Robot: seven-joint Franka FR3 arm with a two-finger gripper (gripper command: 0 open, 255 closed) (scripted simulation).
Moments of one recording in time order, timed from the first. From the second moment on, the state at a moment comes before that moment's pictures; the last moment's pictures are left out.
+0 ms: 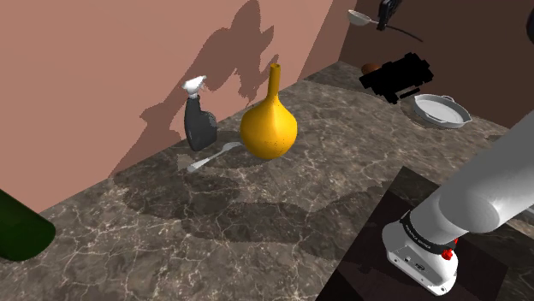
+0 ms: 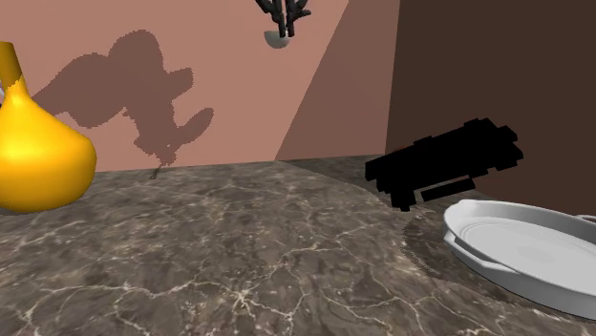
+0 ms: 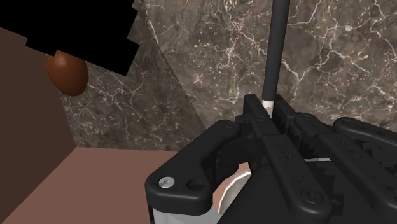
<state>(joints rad) -0.04 -0.01 -0.41 -1.53 -0.08 1.60 -0.60</state>
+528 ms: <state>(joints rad) 0.05 -0.19 -0.28 -1.72 -0.15 1.60 -0.38</state>
